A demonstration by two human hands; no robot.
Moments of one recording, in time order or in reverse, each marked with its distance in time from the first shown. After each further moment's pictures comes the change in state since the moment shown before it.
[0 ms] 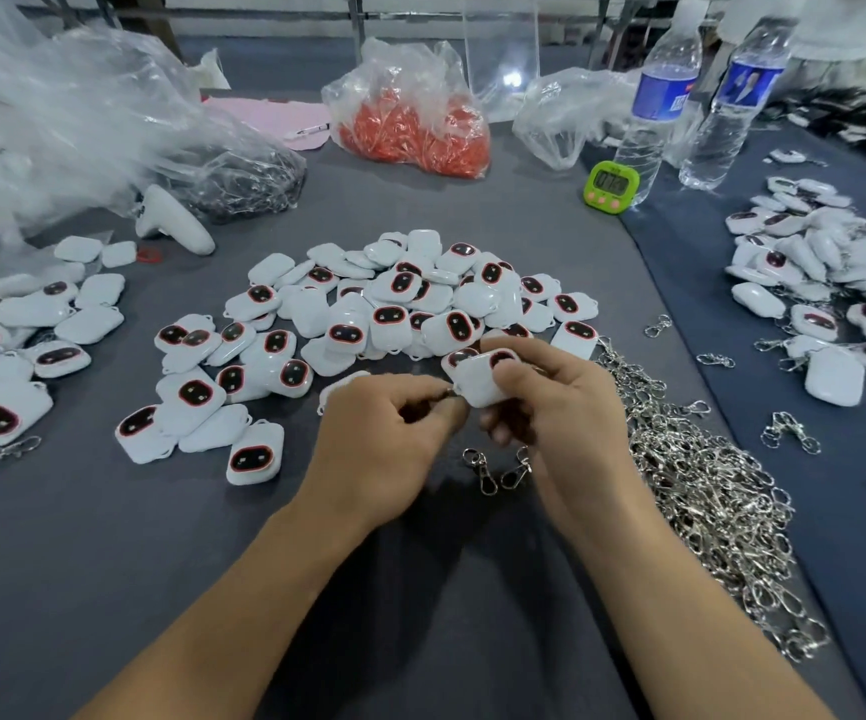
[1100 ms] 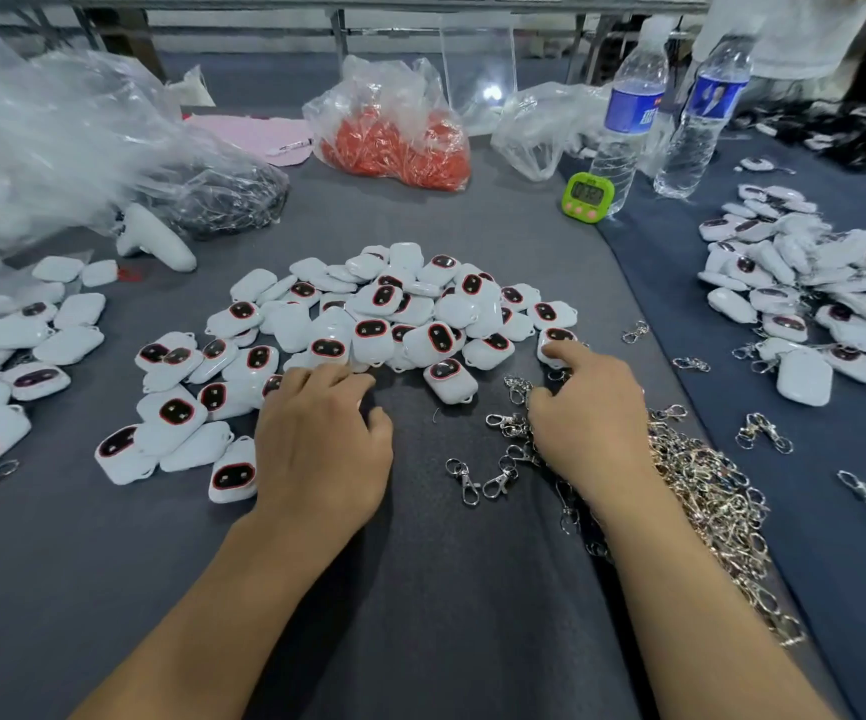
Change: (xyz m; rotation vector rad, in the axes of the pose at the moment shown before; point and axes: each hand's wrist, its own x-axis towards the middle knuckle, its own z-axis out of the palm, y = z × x) left_hand 0.002 -0.016 -0.005 0.656 0.162 -0.109; right_hand 0.030 -0.003 -0.042 -1.136 0.274 -0.149
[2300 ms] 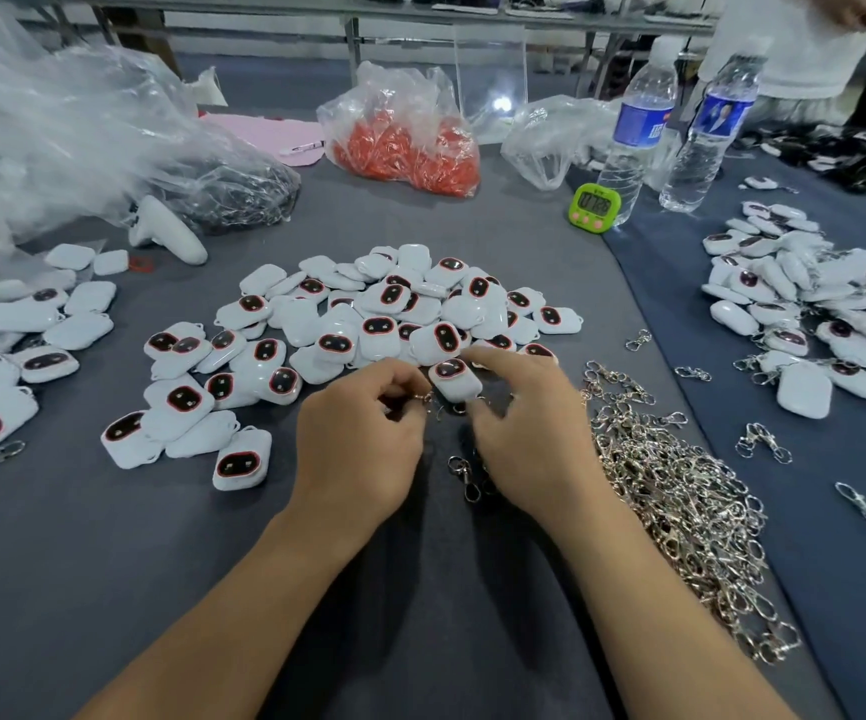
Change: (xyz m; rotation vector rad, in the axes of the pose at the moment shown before) left_hand -0.007 0.020 0.002 -0.559 0.051 -0.068; right_hand -0.024 -0.021 0.020 0.127 -0.065 -0.392
